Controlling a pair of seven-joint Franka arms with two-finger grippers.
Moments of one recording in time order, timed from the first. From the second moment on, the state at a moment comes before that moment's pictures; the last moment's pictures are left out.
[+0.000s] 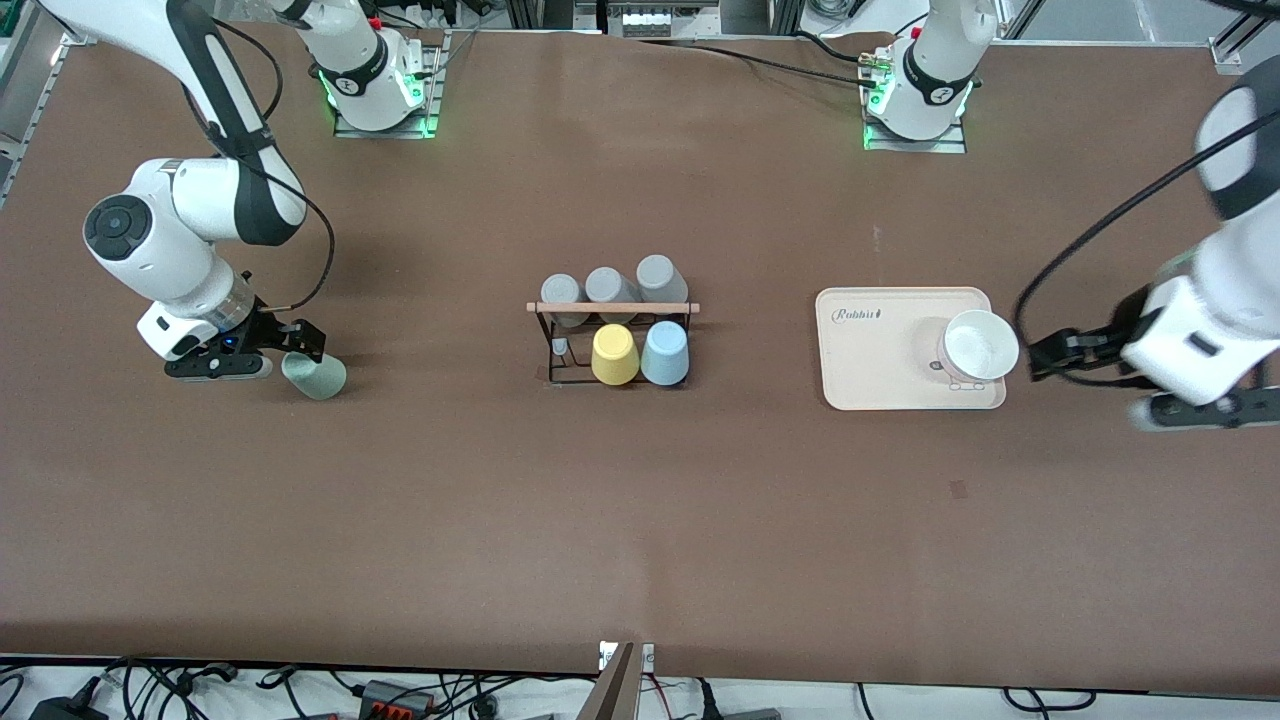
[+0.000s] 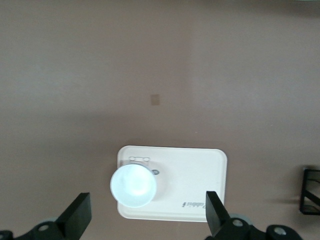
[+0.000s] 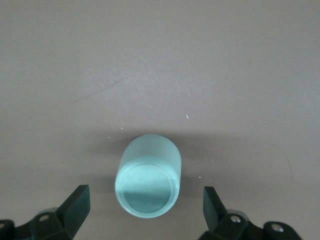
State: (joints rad) left arm 0.01 0.32 -0.08 -1.27 0.05 1.59 -0.13; right arm -0.04 0.25 0.01 -2.24 -0.04 2.59 -0.07
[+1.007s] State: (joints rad) left arm 0.02 0.09 0.00 -1.60 -0.04 1.72 -0.07; right arm -0.04 0.32 0.01 -2.24 -0.04 2.65 -0.08
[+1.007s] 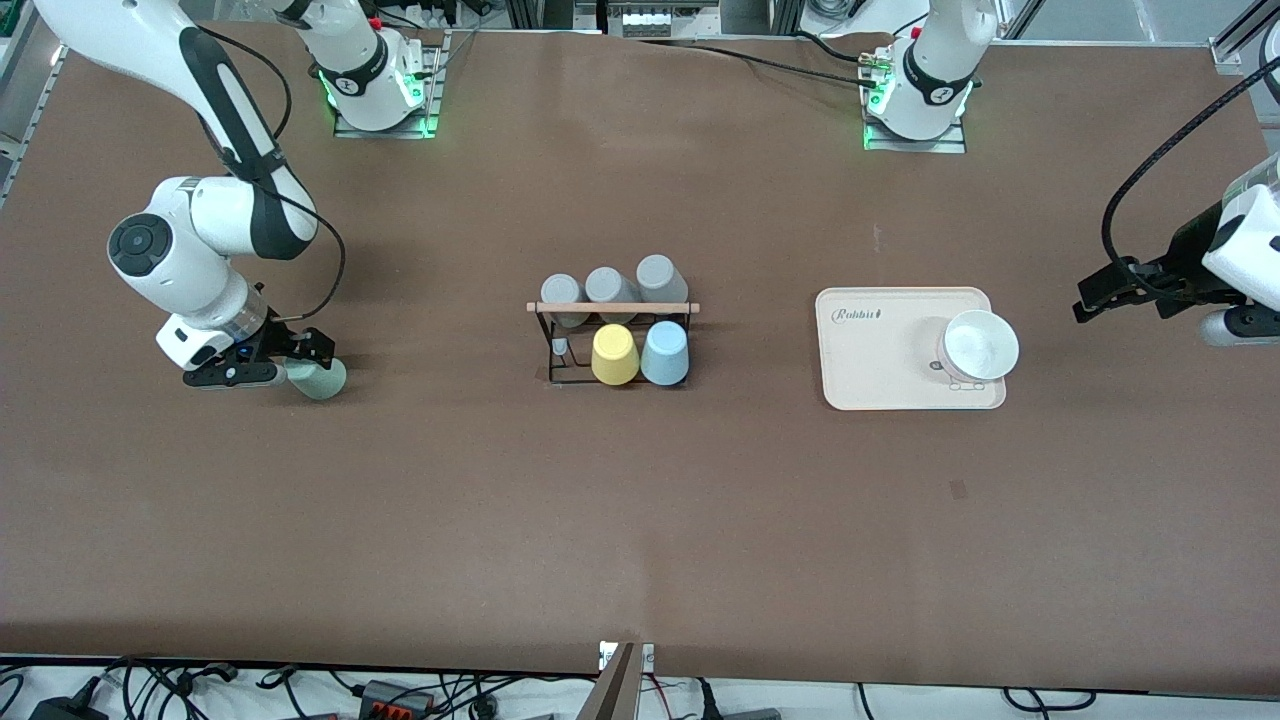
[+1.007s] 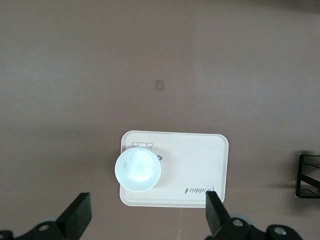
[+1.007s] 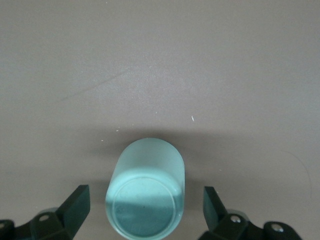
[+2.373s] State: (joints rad) left arm 0.04 0.07 0.00 -1.60 -0.04 1.72 -0.07; right arm 0.24 0.16 0.03 -1.92 -0.04 2.12 0.36
